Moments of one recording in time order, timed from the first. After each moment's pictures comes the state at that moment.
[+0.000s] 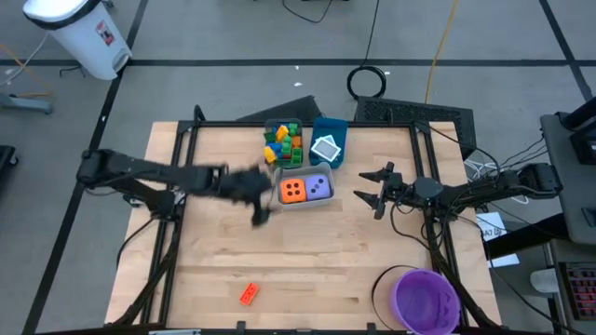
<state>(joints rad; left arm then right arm) -0.04 1.30 0.94 -0.36 -0.10 -0.26 -0.01 0.86 0.02 0.85 0.29 0.12</state>
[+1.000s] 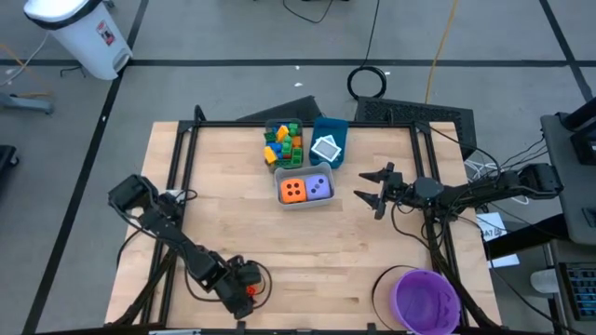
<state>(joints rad) -0.75 1.82 0.95 -0.31 -0.09 -1.11 0.00 0.86 0.02 0.85 0.28 0.15</state>
